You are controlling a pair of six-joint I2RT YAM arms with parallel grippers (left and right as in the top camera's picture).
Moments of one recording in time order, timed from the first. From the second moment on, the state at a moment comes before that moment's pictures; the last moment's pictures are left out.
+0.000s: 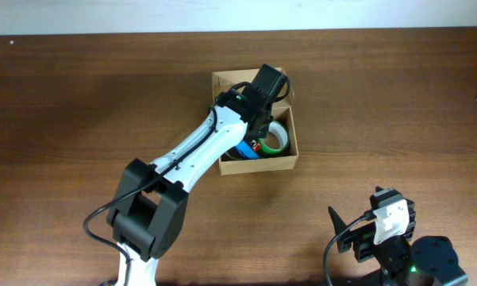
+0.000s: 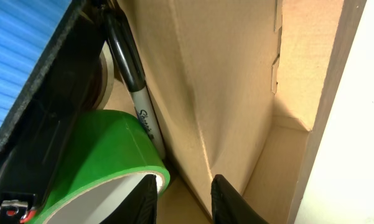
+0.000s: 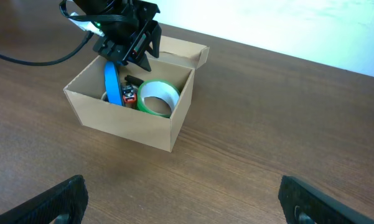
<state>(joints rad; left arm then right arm) -0.64 2.06 1.69 -0.69 -0.14 -1.98 0.36 0.24 0.70 -0.89 0.03 -0.05</state>
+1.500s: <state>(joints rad) -0.43 1.59 1.69 -1.18 -0.10 -0.53 0.36 0.24 0.70 -0.89 0.03 -0.05</state>
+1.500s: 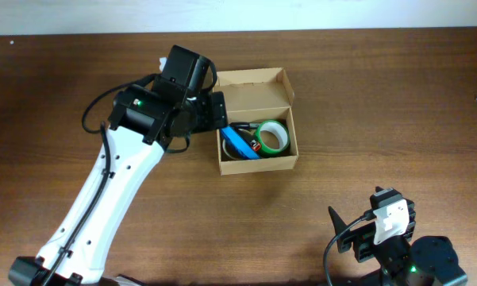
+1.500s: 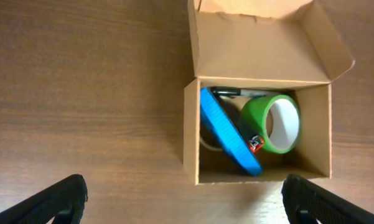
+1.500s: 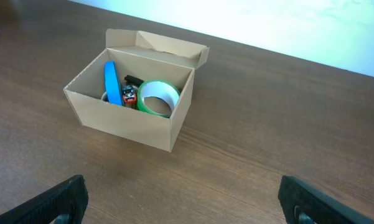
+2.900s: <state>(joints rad) -0.37 1.59 1.69 -1.13 -0.13 -0.54 0.35 1.18 1.17 -0.55 0.03 0.05</state>
